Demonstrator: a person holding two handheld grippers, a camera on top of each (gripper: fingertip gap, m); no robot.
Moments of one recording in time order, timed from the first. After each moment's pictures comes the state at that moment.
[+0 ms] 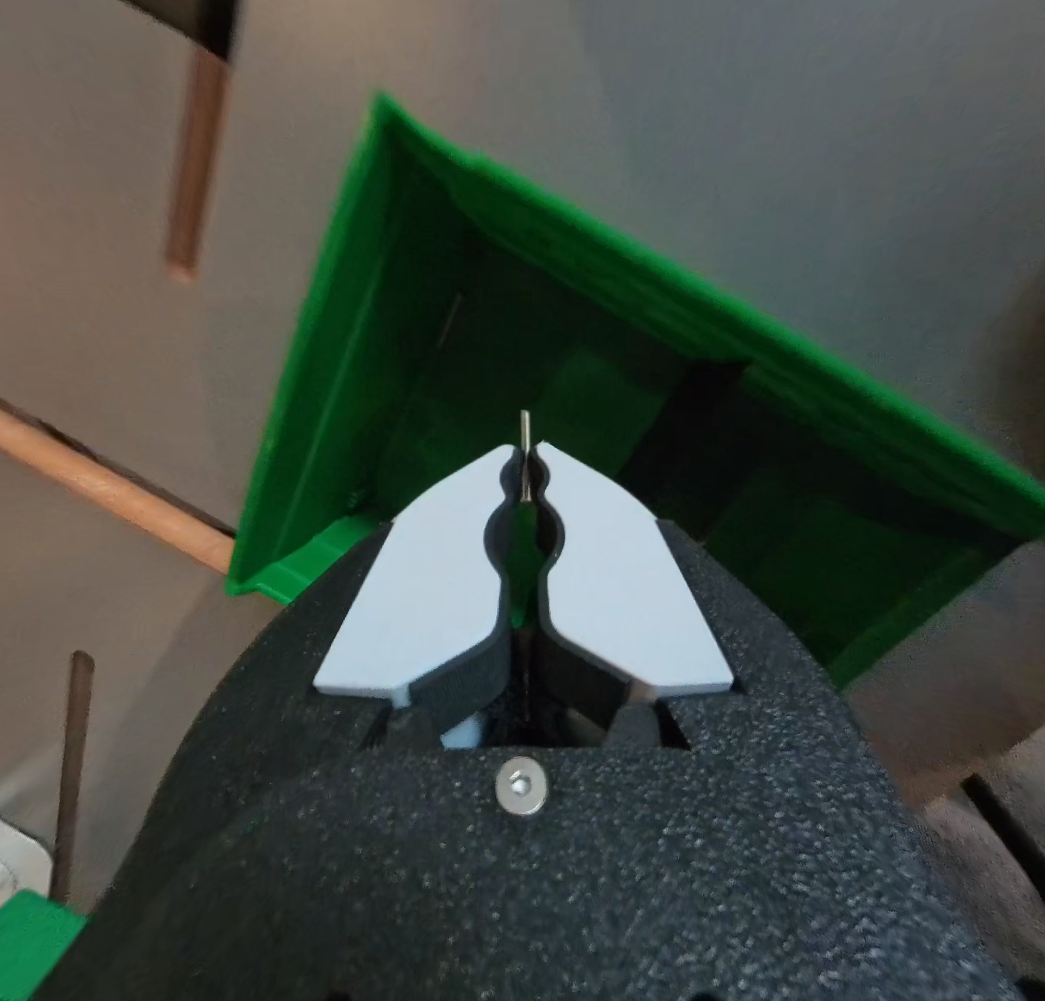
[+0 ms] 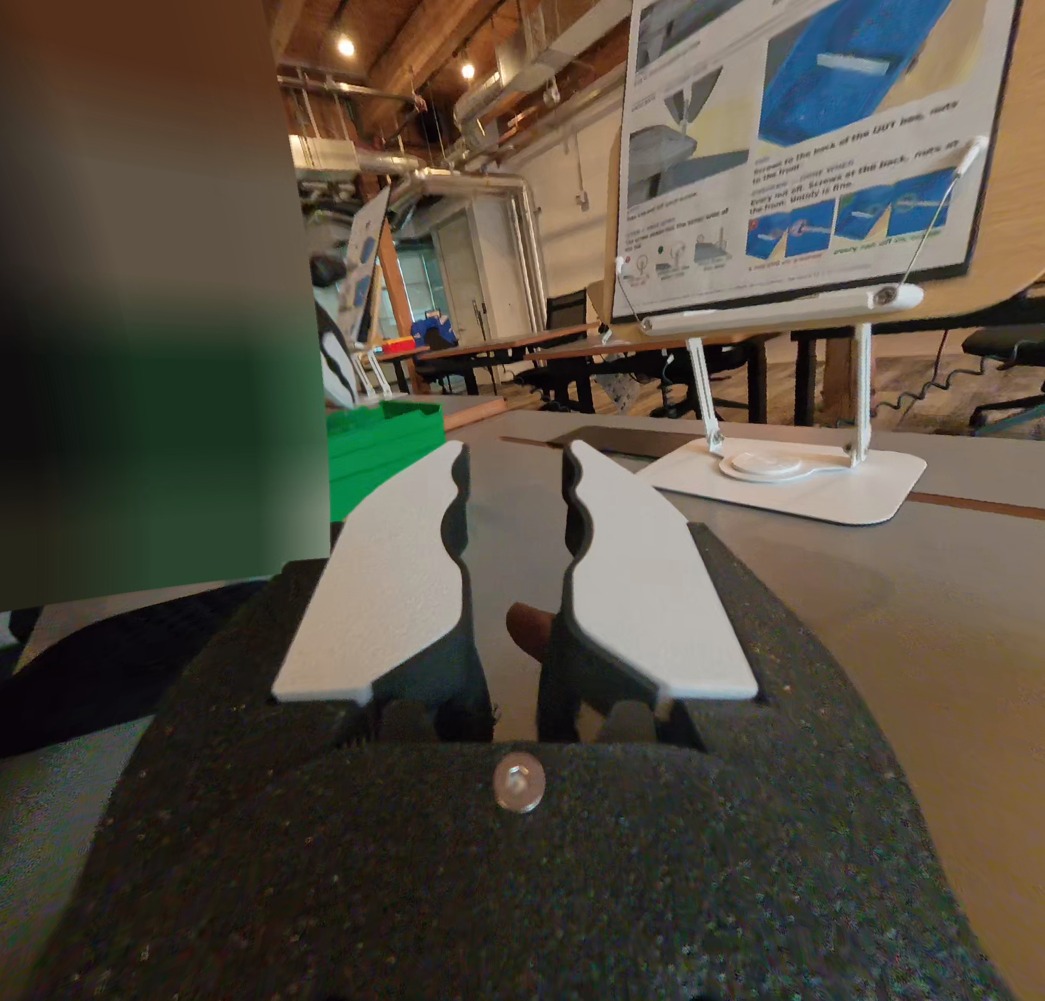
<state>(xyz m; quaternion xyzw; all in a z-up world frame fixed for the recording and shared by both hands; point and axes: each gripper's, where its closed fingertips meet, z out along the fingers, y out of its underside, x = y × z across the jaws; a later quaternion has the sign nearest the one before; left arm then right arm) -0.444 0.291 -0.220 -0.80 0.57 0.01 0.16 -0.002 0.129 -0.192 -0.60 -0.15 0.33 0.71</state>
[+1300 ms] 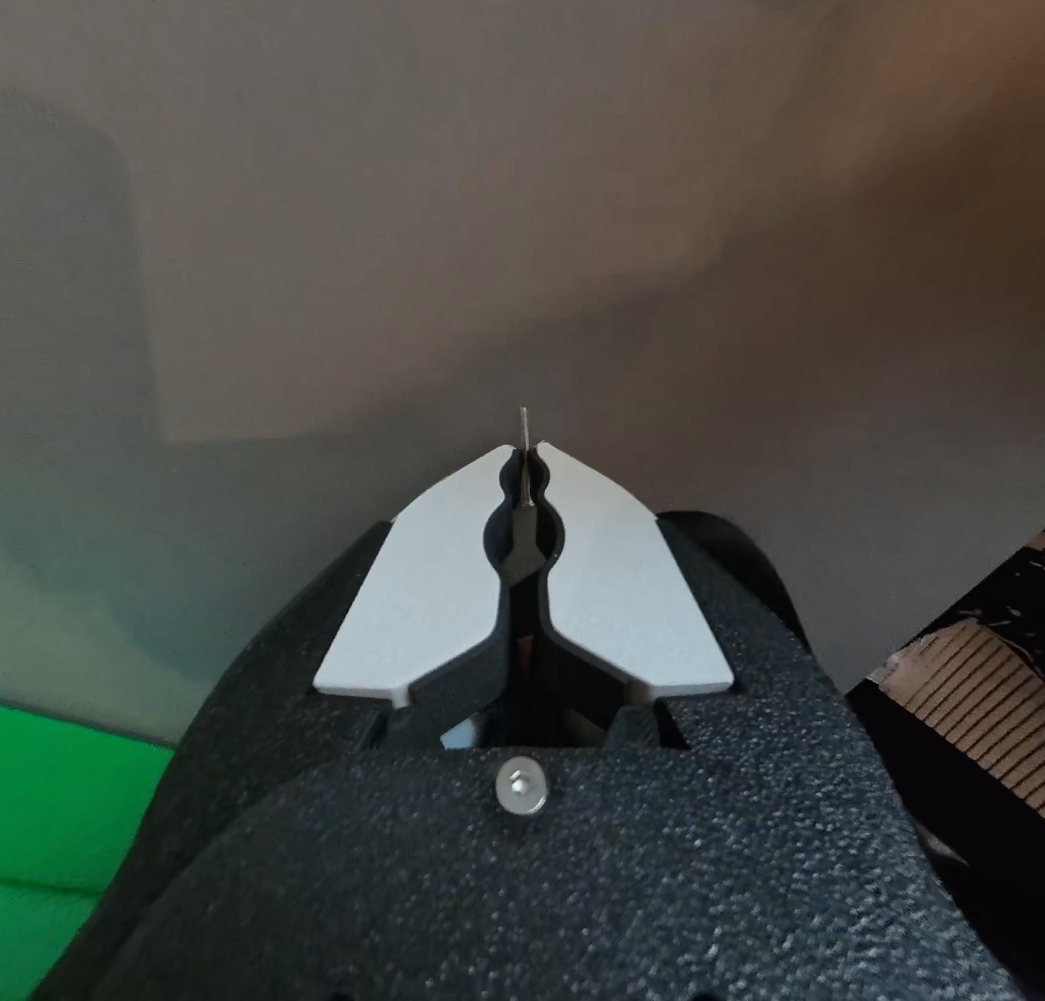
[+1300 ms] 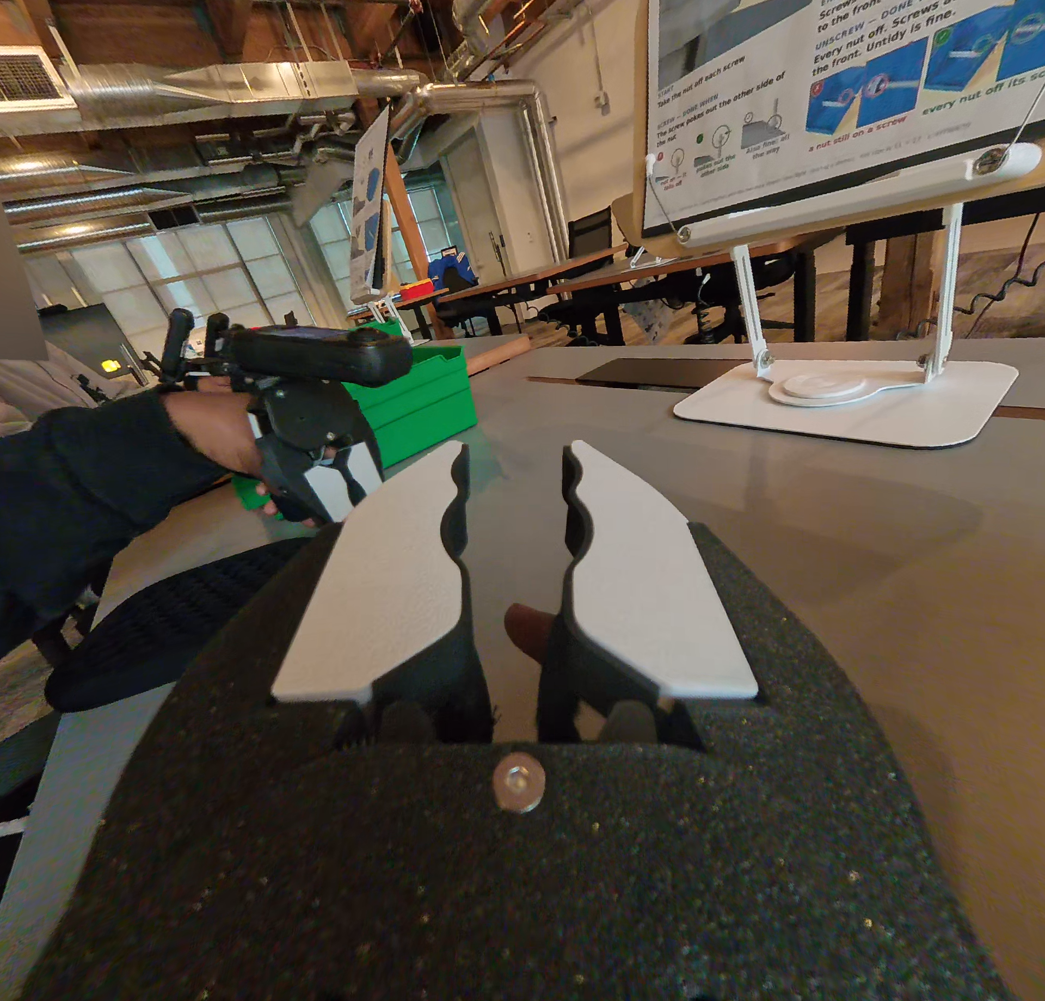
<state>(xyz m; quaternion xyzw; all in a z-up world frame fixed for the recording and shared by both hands) -0.229 0.125 -0.343 -0.84 0.53 -0.08 0.03 -0.021 0.128 -0.215 -0.65 -0.16 0.36 0.65</state>
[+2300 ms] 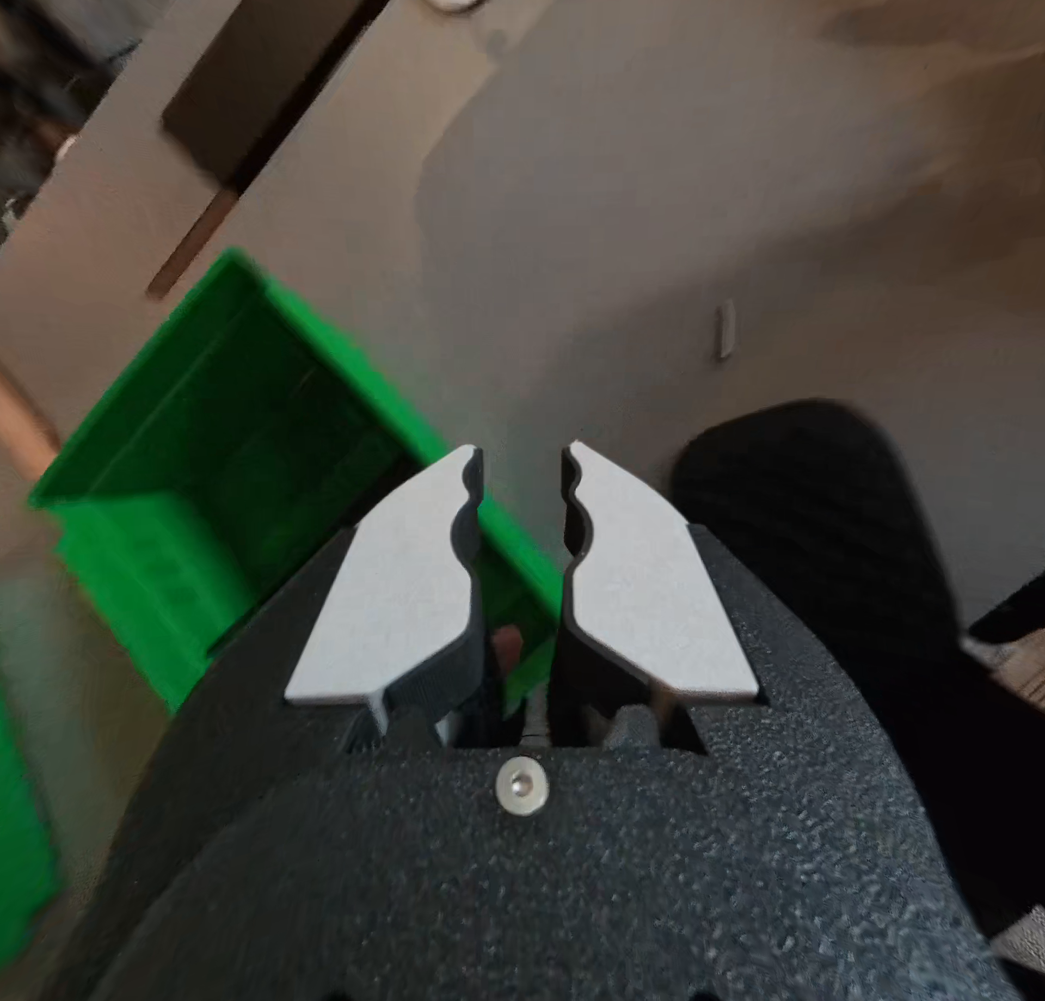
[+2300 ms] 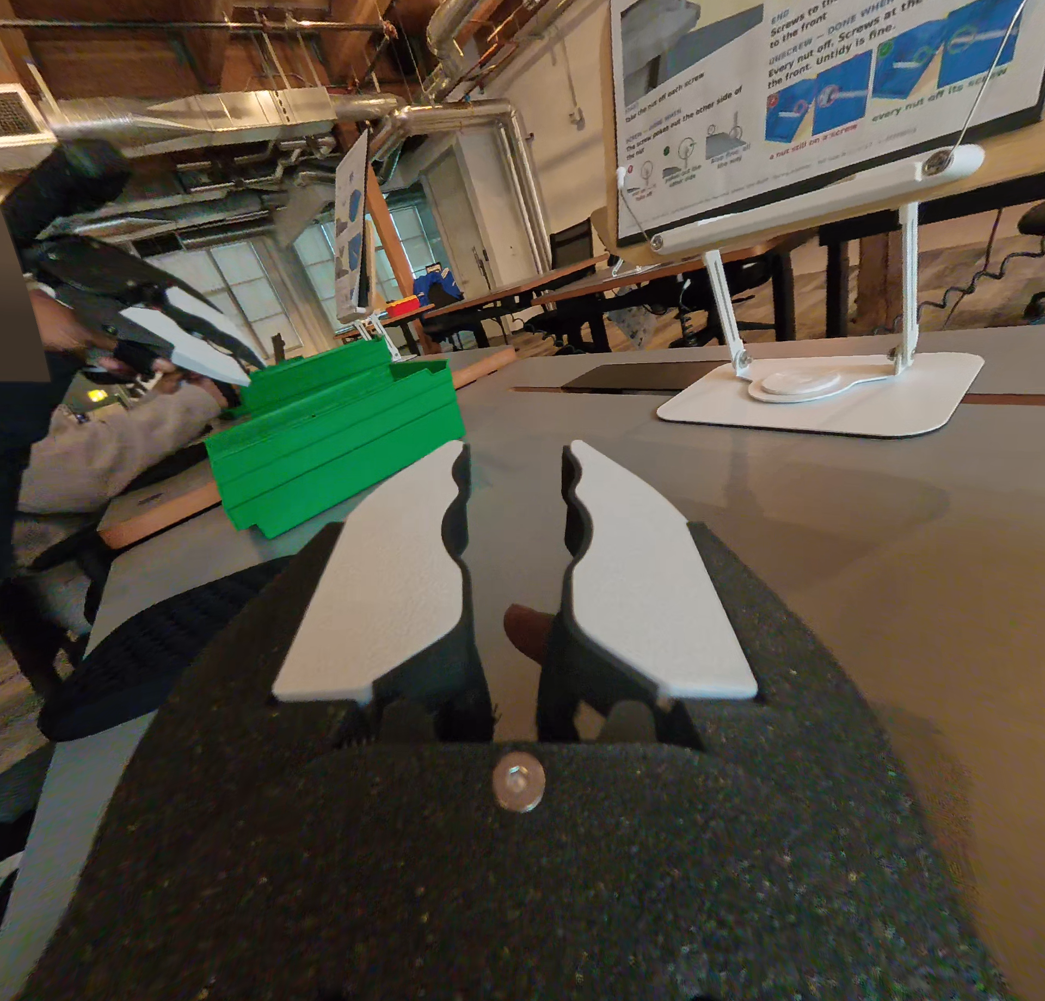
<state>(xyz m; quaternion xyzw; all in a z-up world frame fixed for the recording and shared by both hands) -0.364 0.163 -0.180 -0.85 0.44 -0.02 0.30 -0.012 0.130 -0.214 -0.65 -0.13 0.36 0.66</state>
